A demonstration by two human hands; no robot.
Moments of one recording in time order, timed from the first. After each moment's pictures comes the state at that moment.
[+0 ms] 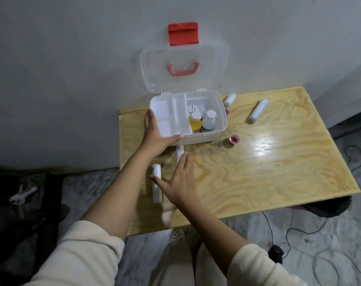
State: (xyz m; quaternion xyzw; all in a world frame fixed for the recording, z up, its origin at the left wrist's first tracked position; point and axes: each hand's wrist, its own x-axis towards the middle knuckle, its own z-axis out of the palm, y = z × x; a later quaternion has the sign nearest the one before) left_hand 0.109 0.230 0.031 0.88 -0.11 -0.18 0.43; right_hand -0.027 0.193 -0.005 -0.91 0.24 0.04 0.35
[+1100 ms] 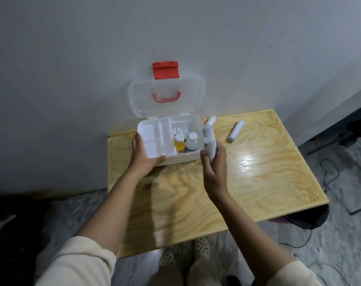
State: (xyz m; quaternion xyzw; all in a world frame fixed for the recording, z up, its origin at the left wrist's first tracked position) left_hand 0.104 0.228 0.045 0.87 -0.11 -0.16 0.45; right_hand -0.031 0.086 0.078 -0.74 0.23 -0.27 0.57
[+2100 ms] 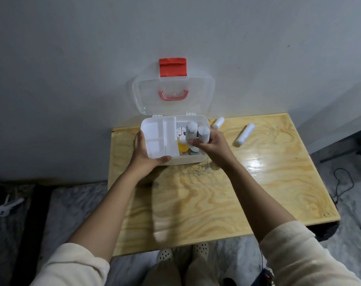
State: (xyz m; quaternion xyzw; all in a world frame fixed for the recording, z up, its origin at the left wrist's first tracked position) left_hand 0.108 0.225 0.037 0.85 -0.10 -0.13 0.50; right_hand 0.034 0.027 0.087 -0.77 0.12 -0.04 0.63
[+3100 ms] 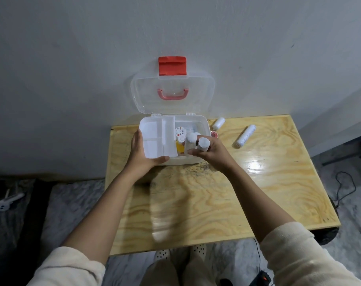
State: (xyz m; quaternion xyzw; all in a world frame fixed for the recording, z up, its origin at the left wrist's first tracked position) left_hand 0.109 0.228 0.030 0.85 -0.10 -0.13 0.50; right_hand 0.031 0.011 0.067 -0.81 0.06 0.03 0.59
